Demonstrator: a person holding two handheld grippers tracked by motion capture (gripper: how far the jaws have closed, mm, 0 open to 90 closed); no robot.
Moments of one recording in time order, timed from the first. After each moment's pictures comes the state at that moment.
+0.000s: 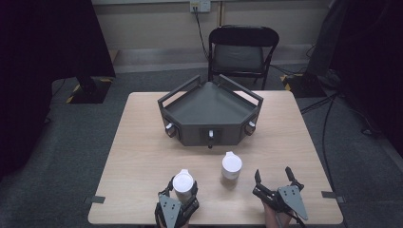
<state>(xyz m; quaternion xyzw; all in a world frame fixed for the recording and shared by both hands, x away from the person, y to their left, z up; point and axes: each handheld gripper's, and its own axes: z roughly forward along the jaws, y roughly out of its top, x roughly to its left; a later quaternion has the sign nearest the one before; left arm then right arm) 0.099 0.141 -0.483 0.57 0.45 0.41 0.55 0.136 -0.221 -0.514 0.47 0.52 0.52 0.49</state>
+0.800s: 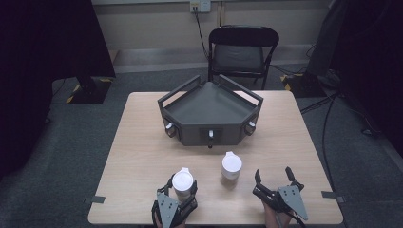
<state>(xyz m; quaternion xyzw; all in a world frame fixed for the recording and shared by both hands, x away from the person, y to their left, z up) 0.106 0.160 -0.476 0.59 0.42 0.40 0.57 0.136 -0.220 -0.514 0.47 0.52 0.52 0.49</state>
